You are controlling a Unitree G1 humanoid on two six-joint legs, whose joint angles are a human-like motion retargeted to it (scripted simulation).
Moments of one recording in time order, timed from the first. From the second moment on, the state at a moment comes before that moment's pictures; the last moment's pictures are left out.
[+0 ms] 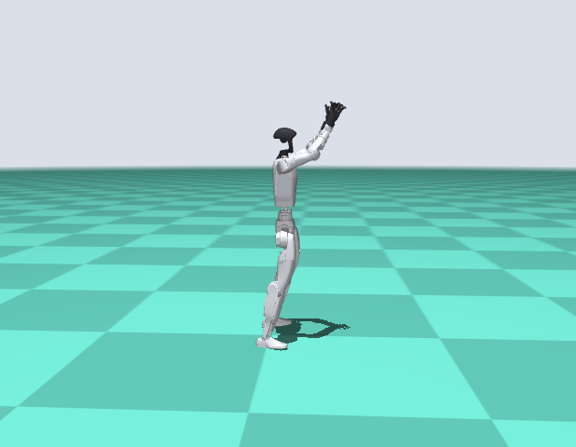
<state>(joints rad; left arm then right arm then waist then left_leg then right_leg) -2.09 0.43 -0.88 0.84 -0.45 -0.05 0.40 -1.92 -0.48 0.68 0.59 1.07 -0.22 -0.40 0.02 -0.01 0.00 0.13 0.18 0.41 0.16 -0.27 -0.12 0.15 -0.24 -0.36 0.05 -0.26 0.13</state>
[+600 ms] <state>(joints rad) -1.58 0.25 -0.60 0.88 -0.51 -0.08 0.48 -1.49 -0.20 0.50 0.69 0.82 -0.21 -0.49 0.00 -0.05 0.07 0.08 0.18 0.39 0.19 -0.26 -0.10 0.11 -0.25 -0.37 0.08 -0.25 0.11</state>
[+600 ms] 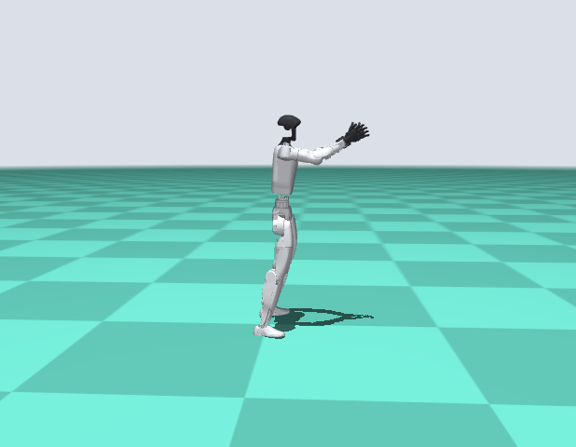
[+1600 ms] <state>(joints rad) -0.76 -0.18 -0.28 1.35 -0.69 -0.09 0.42 -0.63 0.19 0.34 1.12 0.82 -0.21 -0.60 0.02 -0.08 0.51 -0.18 0.15 0.34 0.20 -0.20 -0.10 -0.12 -0.28 -0.39 0.07 -0.14 0.04</state>
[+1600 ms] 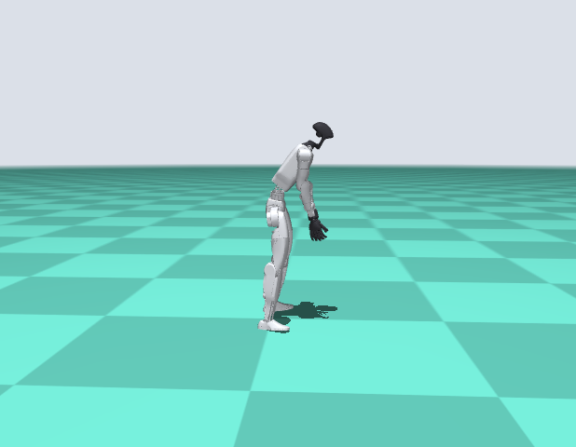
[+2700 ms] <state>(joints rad) -0.87 -0.11 -0.33 1.30 -0.66 -0.03 0.43 -0.85 0.17 0.29 1.20 0.89 -0.20 -0.62 0.01 -0.04 0.48 -0.10 0.17 0.40 0.24 -0.28 -0.07 -0.05 -0.28 -0.36 0.08 -0.23 0.05</state>
